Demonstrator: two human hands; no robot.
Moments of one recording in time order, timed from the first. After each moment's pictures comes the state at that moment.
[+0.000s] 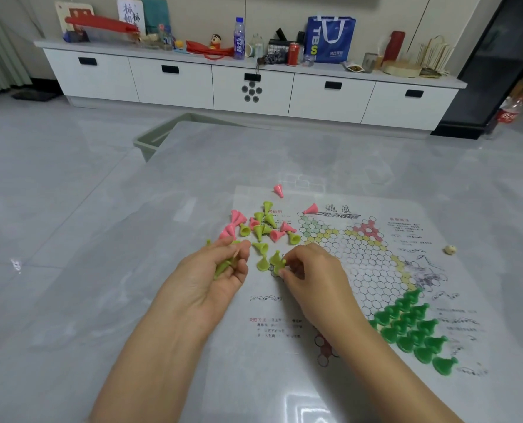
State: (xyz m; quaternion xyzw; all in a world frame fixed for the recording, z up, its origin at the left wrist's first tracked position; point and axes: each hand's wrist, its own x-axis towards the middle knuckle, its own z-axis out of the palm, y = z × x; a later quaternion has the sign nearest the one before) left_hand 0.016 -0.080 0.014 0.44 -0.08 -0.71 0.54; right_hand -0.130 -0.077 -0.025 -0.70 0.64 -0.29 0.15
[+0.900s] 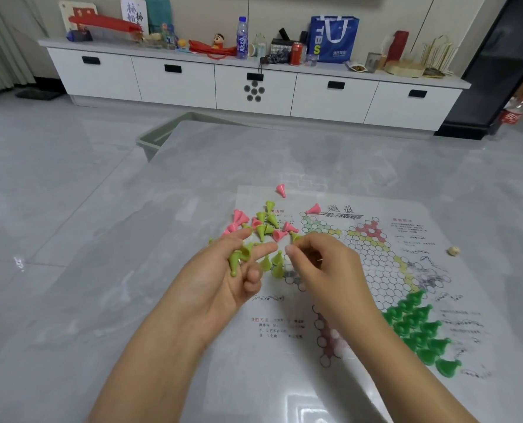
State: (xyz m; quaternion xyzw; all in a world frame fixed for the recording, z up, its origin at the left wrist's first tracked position) left_hand 0.016 -0.073 0.021 0.42 -0.19 -0.75 0.47; right_hand -0.130 -0.070 0.001 -0.65 0.60 -0.40 0.22
